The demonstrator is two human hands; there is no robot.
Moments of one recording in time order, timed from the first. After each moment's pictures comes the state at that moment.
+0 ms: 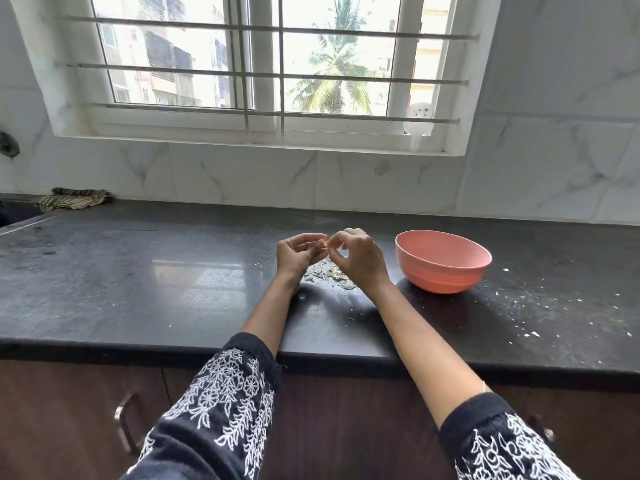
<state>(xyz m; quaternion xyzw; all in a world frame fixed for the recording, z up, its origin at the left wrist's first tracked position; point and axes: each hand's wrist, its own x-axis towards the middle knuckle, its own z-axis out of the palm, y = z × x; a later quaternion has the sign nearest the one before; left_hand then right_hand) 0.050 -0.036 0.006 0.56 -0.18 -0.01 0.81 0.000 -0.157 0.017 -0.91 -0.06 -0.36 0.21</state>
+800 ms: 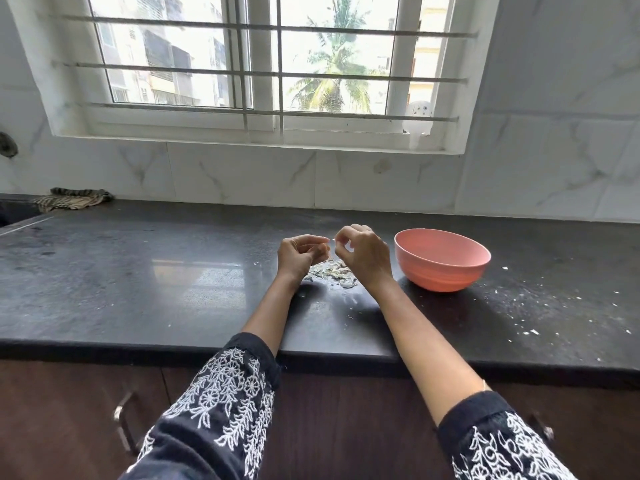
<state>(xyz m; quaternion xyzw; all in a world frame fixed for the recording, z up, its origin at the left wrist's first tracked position) 0.054 -0.038 0.002 0.64 -0.20 0.02 0.74 -0.001 -0.162 0.020 -0.91 -0.01 -0.38 0.19</state>
